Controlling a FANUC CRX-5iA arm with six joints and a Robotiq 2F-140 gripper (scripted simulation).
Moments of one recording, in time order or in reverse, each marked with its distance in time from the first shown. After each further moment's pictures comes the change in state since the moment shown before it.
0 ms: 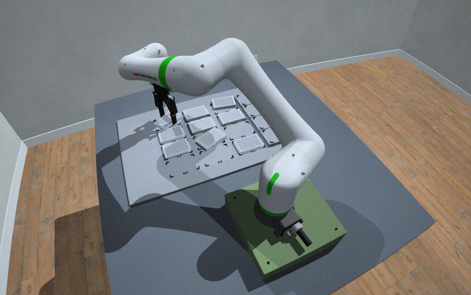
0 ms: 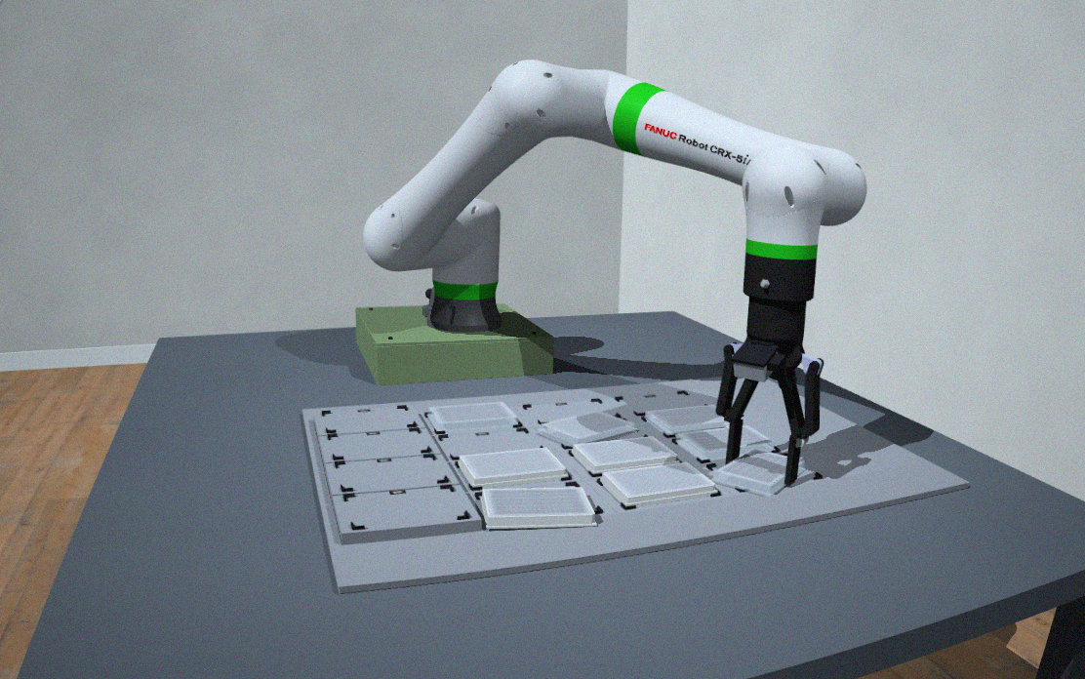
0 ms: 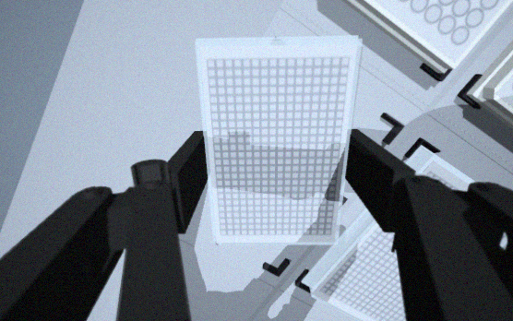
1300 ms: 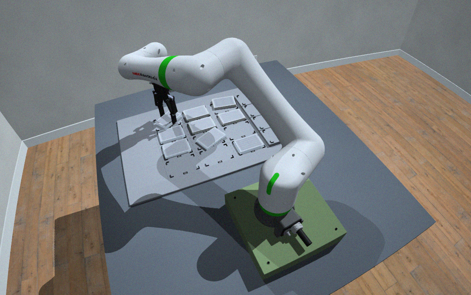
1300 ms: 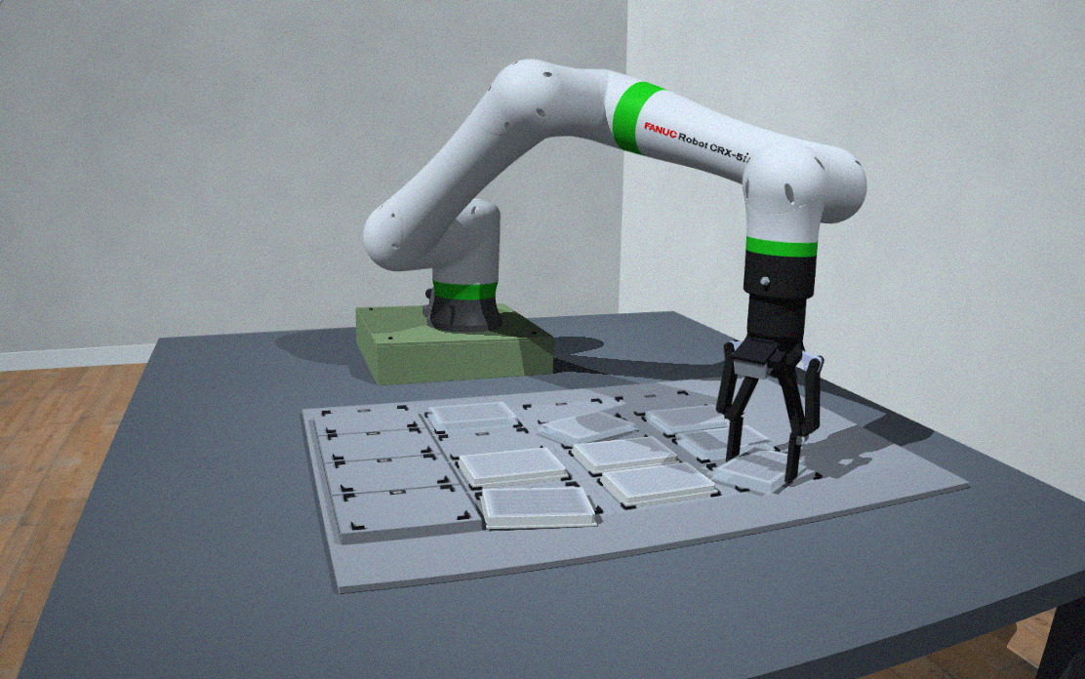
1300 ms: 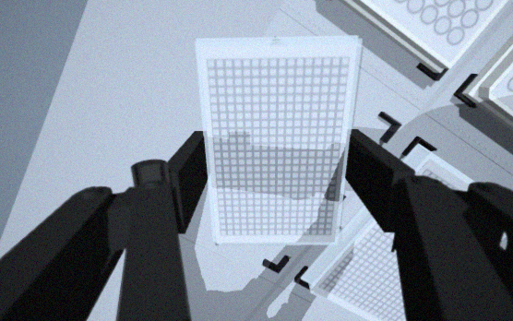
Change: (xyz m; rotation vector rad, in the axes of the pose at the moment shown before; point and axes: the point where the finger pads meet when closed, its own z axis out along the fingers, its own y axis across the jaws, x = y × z) arm 0.000 0.000 -0.003 0.000 0.000 0.000
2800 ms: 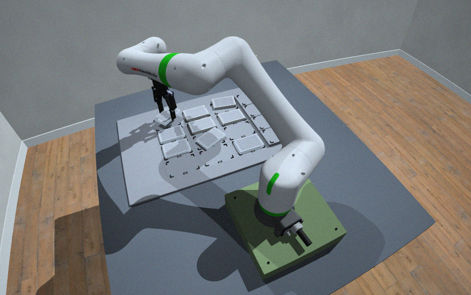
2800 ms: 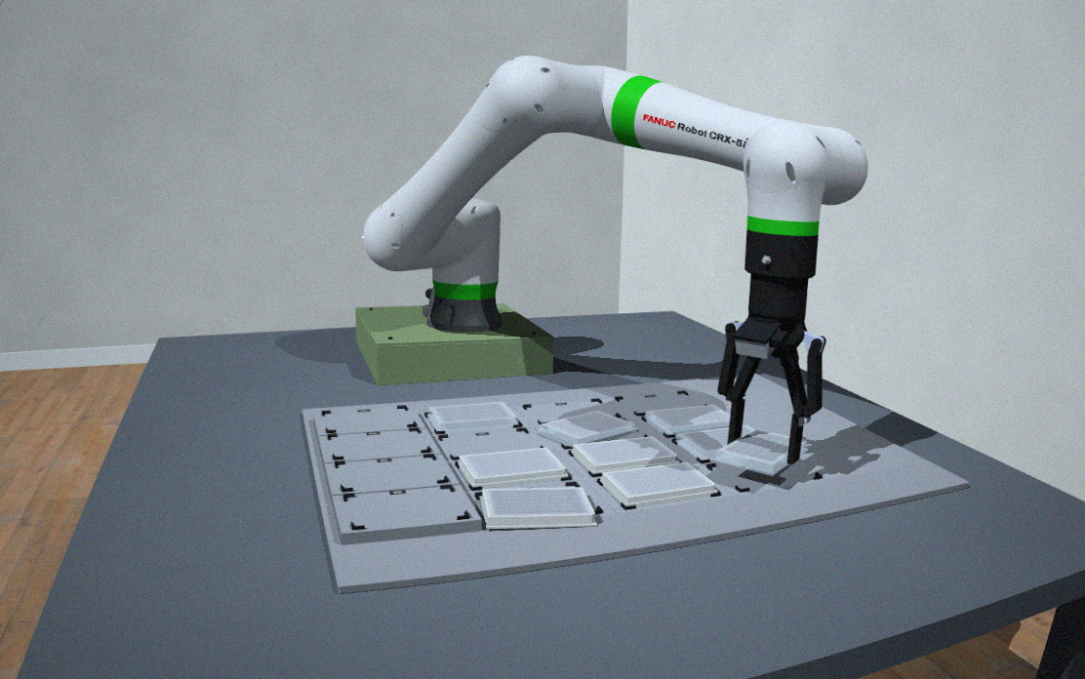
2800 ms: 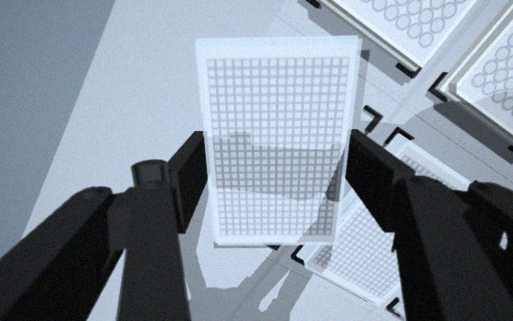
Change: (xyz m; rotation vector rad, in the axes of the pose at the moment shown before) arm 0.000 0.000 -0.026 0.000 0.000 0.000
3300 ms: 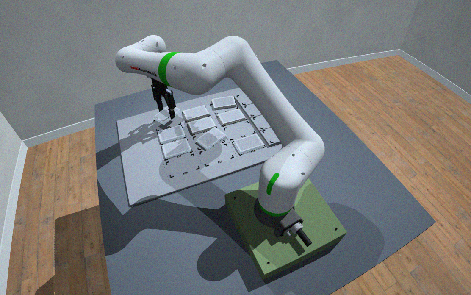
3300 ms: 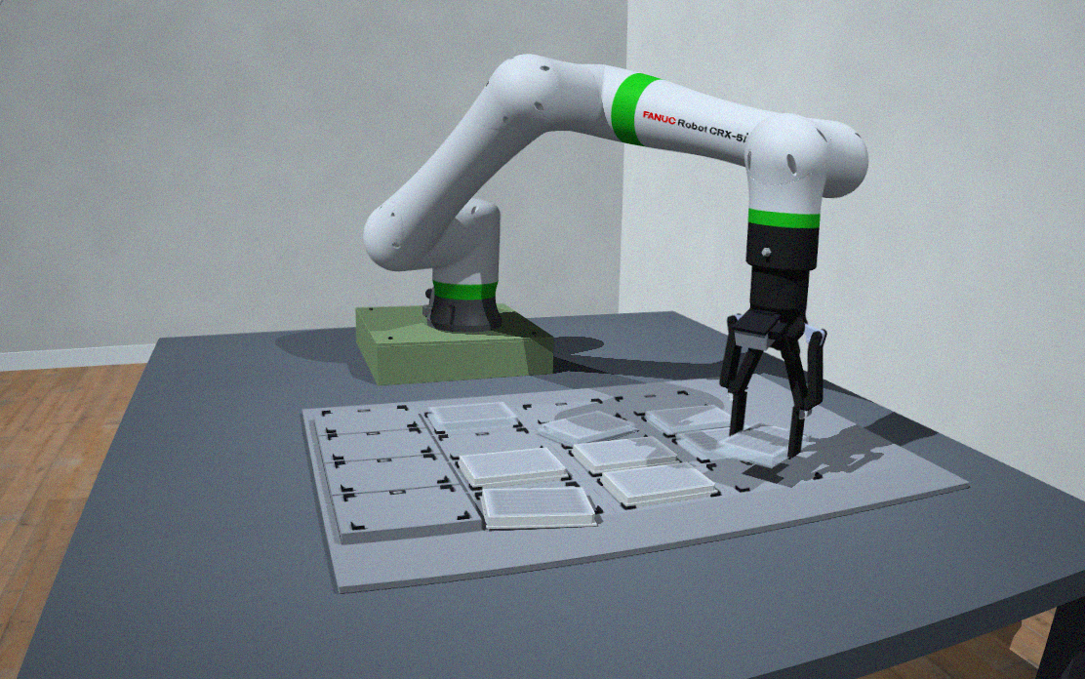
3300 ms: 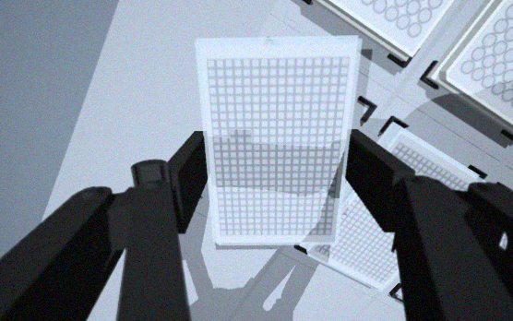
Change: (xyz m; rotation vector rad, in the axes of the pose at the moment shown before) arm -0.003 0.000 -0.009 -0.001 0.000 0.039
